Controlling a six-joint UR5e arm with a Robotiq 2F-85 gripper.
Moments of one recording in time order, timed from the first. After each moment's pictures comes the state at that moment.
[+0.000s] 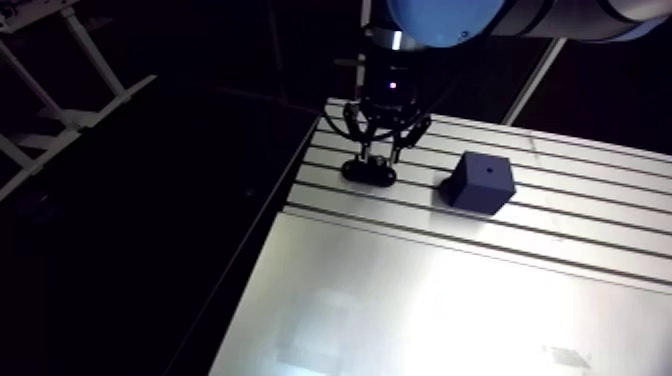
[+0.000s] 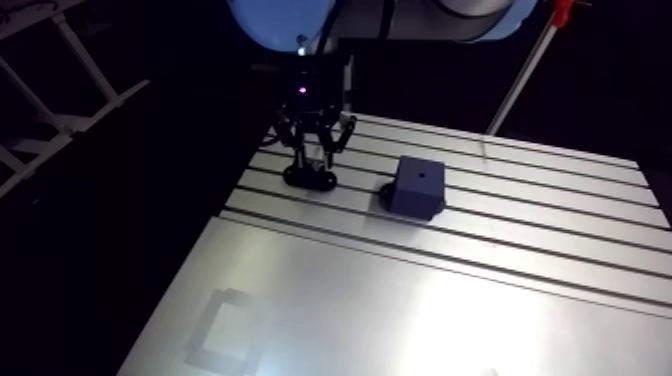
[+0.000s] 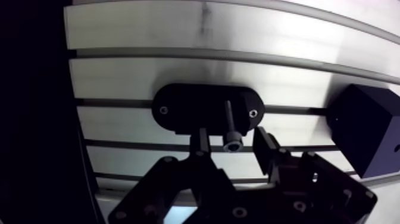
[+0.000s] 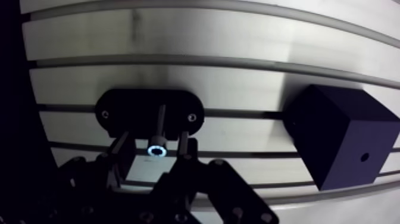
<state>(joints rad) 0.22 -1.12 1.76 -2.07 -1.56 -1.42</state>
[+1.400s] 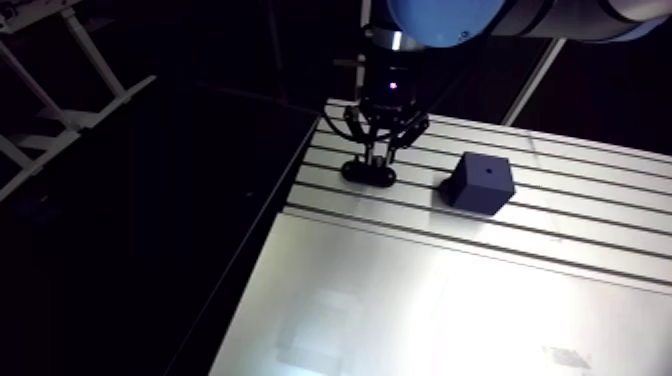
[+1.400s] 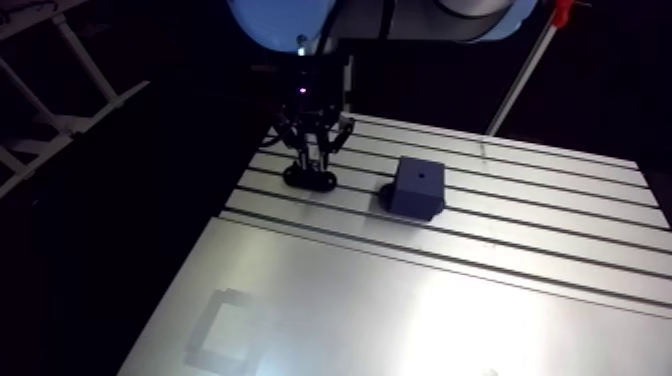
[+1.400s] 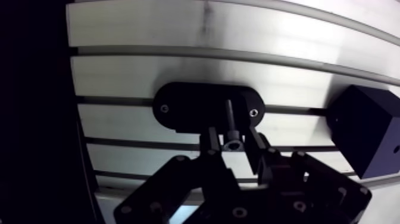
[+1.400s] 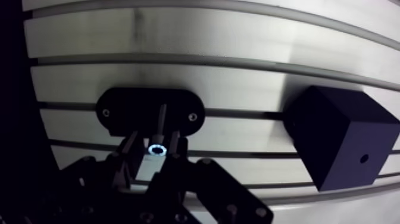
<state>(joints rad) 0.22 -1.12 1.76 -2.07 -1.56 -1.43</state>
